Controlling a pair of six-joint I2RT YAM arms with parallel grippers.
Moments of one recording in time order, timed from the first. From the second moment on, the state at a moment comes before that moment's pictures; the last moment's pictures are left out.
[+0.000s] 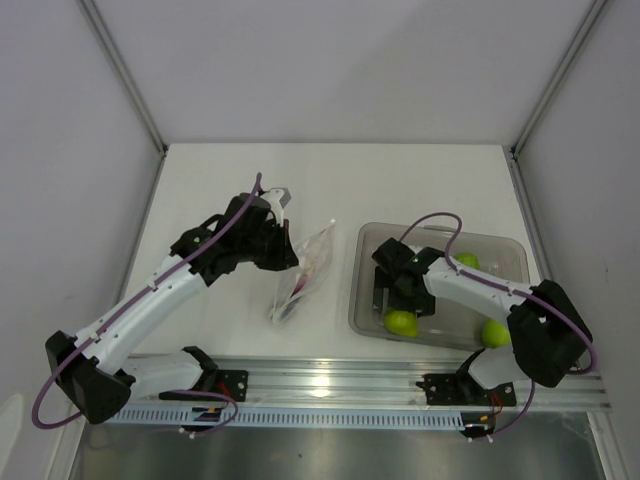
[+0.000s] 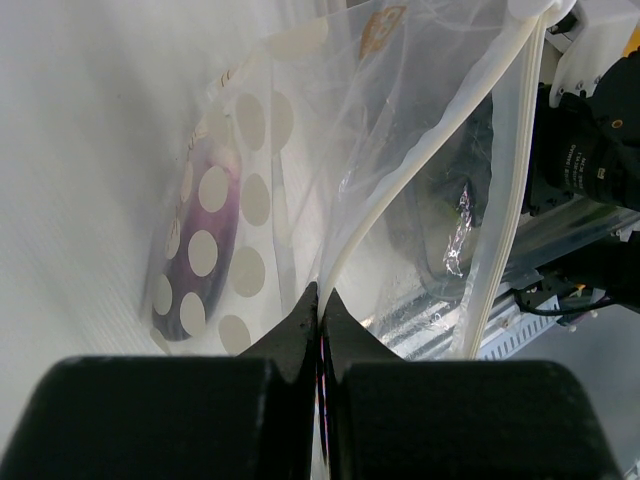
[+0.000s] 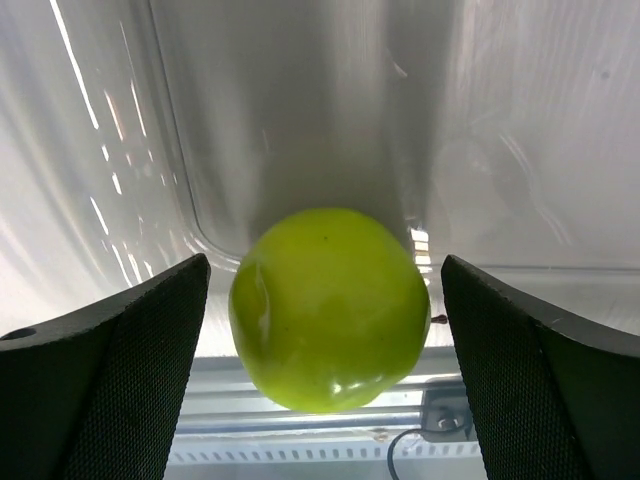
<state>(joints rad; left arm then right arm) -0.65 1.14 1.13 -0.77 0.12 -0.50 0.73 1.42 0.85 -0.80 0.17 0.79</state>
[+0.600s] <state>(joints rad) -0.65 1.14 1.13 -0.77 0.12 -0.49 0.76 1.28 0.76 -0.75 0.08 0.75</state>
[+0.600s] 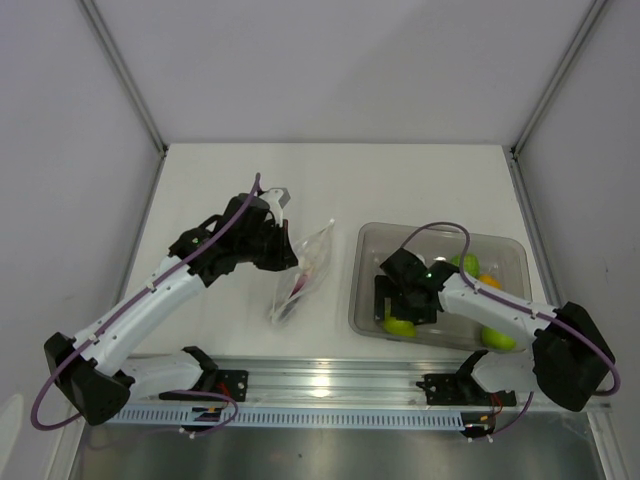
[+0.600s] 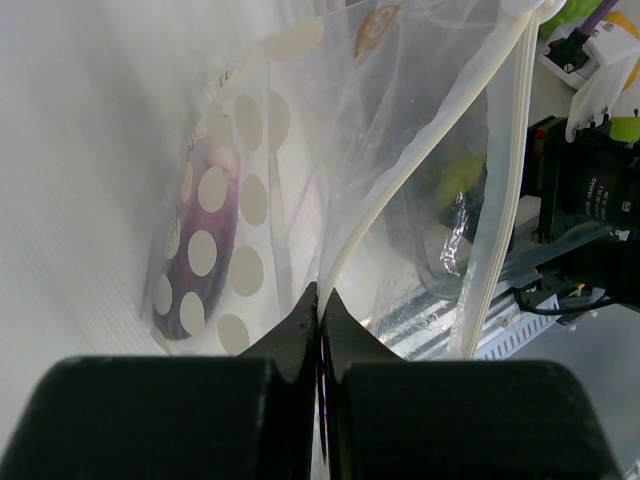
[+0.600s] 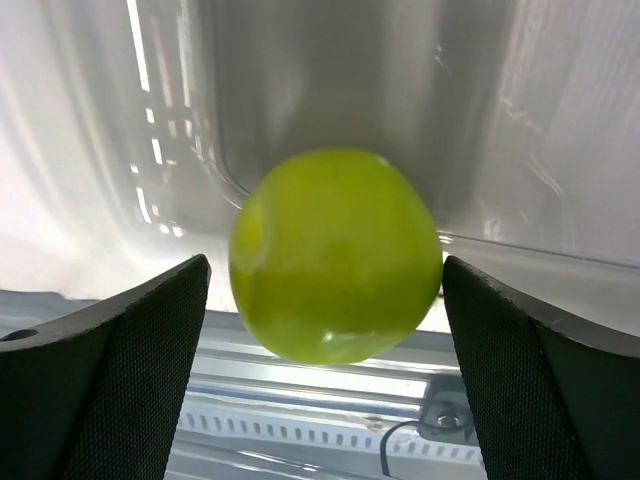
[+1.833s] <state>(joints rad) -0.65 1.14 1.13 -0.77 0.12 -0.49 0.83 1.21 1.14 -0.81 0.17 0.75</state>
